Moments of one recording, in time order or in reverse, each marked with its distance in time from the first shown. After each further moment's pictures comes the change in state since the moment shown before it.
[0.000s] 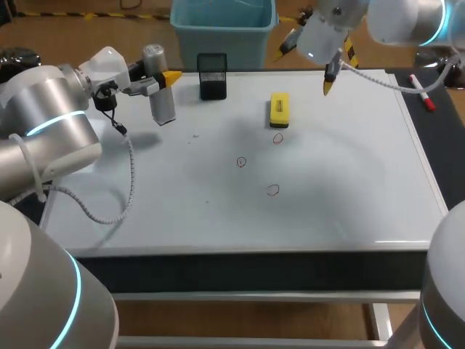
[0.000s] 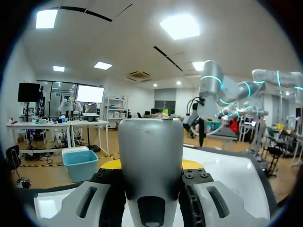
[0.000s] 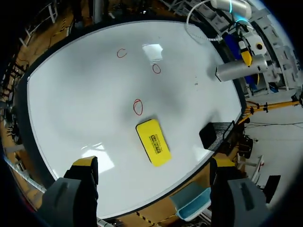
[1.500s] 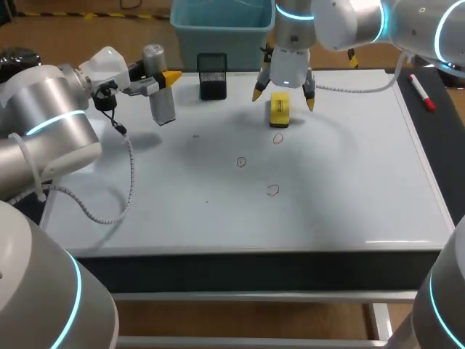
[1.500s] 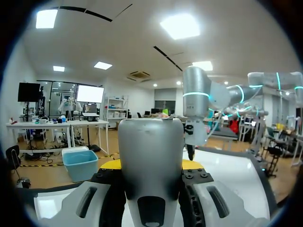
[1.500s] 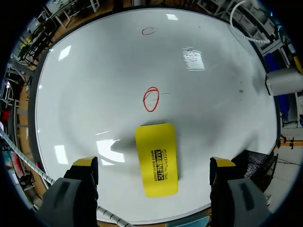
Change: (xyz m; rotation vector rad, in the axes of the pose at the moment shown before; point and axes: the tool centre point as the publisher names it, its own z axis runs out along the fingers) left arm 0.000 0.000 0.000 -0.001 0.000 0.000; right arm 0.001 -0.007 0.099 -0.046 0.275 -0.246
